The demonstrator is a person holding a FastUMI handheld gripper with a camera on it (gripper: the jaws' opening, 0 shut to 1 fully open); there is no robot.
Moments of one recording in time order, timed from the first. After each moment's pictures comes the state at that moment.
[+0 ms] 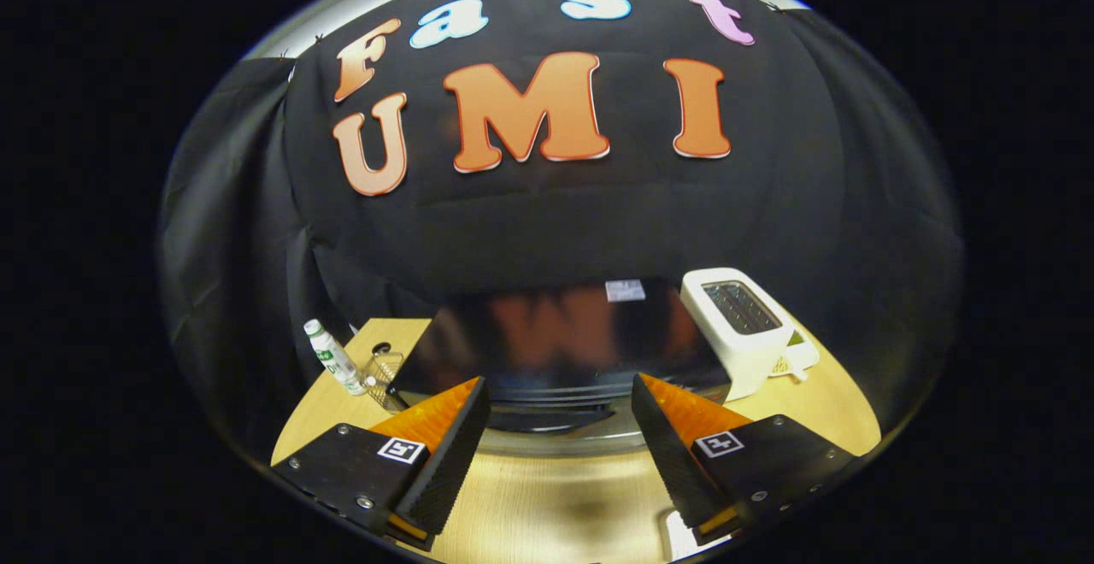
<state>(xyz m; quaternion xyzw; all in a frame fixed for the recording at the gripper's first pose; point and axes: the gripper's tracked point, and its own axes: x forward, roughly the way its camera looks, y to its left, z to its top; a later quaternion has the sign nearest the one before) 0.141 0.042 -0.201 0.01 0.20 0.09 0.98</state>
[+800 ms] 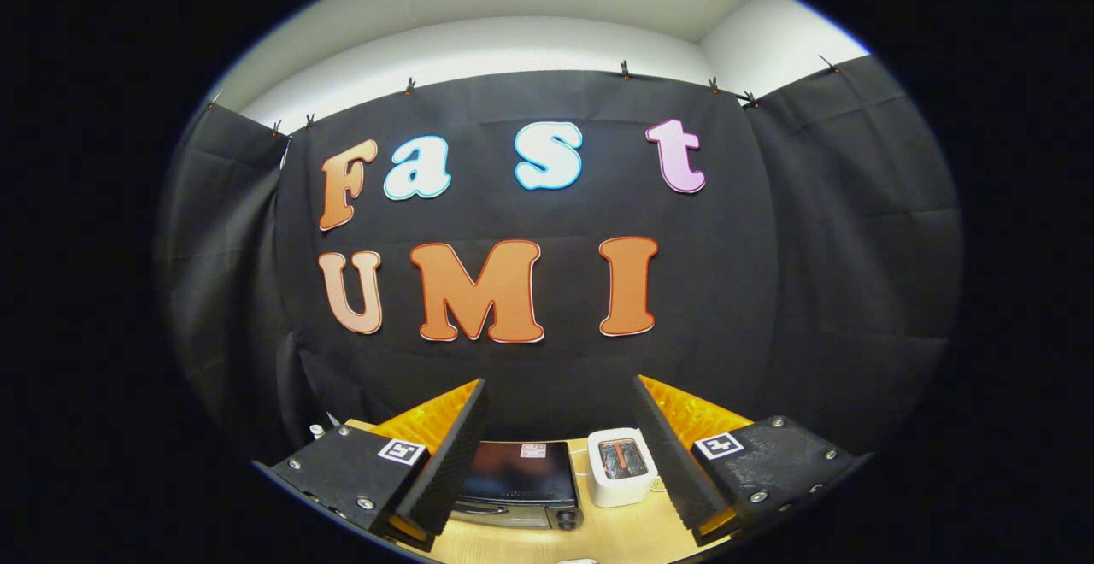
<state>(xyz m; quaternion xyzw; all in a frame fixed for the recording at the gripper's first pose) 0.119 -0.079 0.039 0.00 0.02 0.04 1.00</state>
